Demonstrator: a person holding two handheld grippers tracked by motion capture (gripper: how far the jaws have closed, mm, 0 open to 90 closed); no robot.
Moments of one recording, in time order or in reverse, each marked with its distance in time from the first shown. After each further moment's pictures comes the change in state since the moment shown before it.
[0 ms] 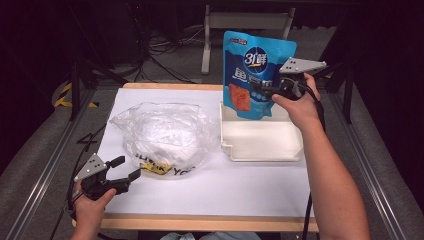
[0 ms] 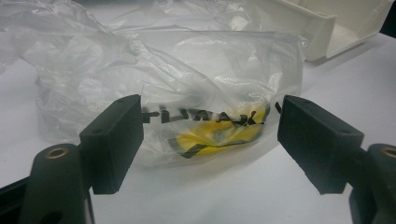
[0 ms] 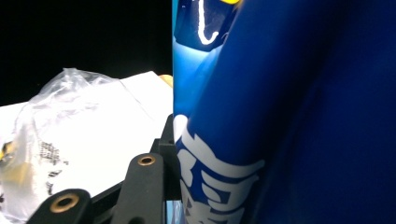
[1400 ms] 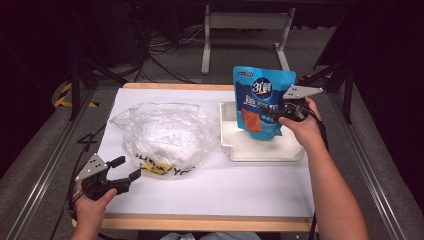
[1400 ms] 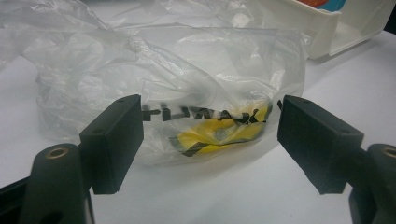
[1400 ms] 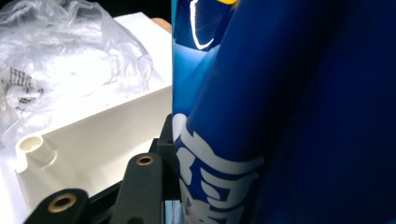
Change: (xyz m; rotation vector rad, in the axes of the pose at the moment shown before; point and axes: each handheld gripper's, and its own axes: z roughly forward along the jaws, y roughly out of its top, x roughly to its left) left arm 0.000 -0.001 0.001 0.007 0.004 0.002; right arm -0.016 -0.088 0.004 0.123 0.003 -0.001
